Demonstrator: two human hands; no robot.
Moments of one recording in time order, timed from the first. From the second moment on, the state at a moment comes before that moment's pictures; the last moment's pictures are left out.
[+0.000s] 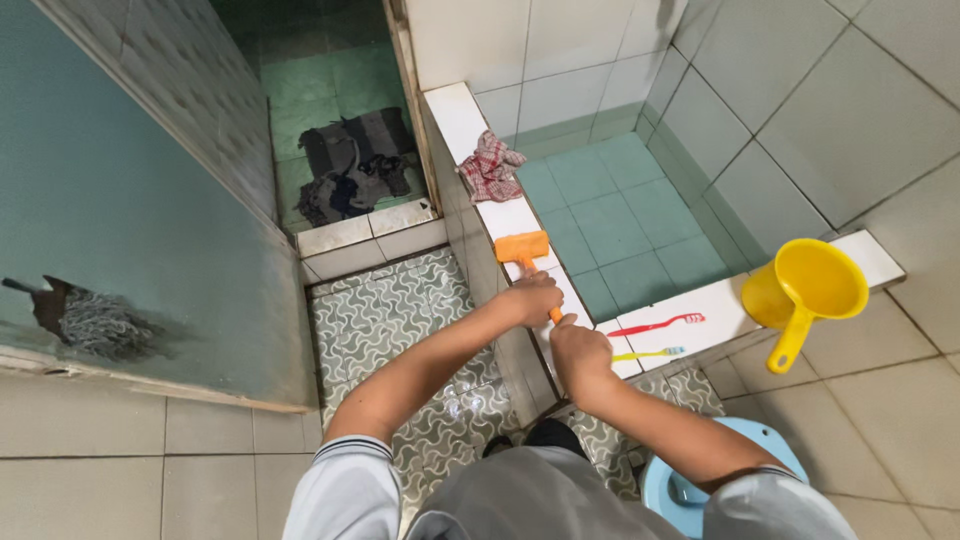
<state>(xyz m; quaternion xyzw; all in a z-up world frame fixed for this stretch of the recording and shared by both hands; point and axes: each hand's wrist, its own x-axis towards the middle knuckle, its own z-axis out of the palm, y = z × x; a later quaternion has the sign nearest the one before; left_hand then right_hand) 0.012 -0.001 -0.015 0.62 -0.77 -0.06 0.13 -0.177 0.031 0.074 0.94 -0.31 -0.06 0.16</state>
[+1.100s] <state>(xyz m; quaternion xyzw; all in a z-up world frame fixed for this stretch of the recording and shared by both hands) -0.043 0.030 0.008 0.64 -0.76 -0.09 0.06 -0.228 0.068 0.124 0.94 -0.33 -0.10 0.01</state>
